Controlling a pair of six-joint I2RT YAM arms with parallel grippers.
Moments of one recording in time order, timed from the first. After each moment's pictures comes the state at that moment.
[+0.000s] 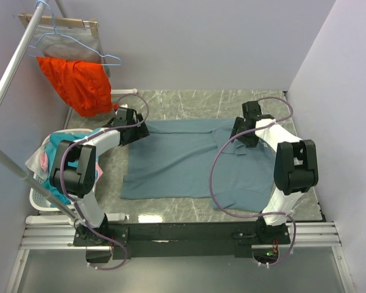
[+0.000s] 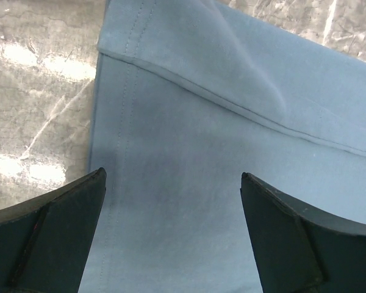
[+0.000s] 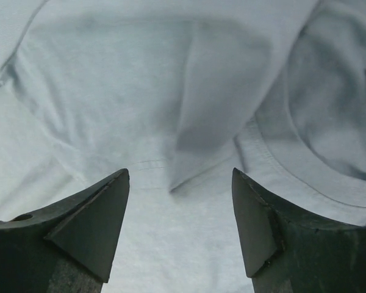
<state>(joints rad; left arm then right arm) -0.23 1.76 1.09 -0.16 -0.09 -0.58 0.09 1.77 1.23 -0.58 0.08 0.44</state>
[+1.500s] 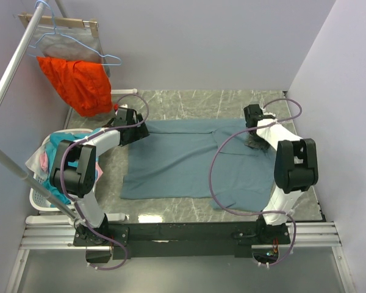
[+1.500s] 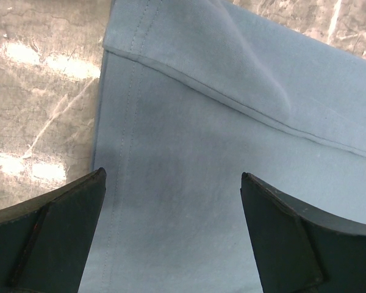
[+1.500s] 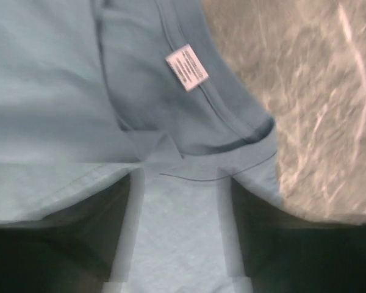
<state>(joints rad) -0.24 1.76 1.09 -0.16 -0.09 -0.58 0.09 1.77 1.22 -0.70 0.52 0.49</state>
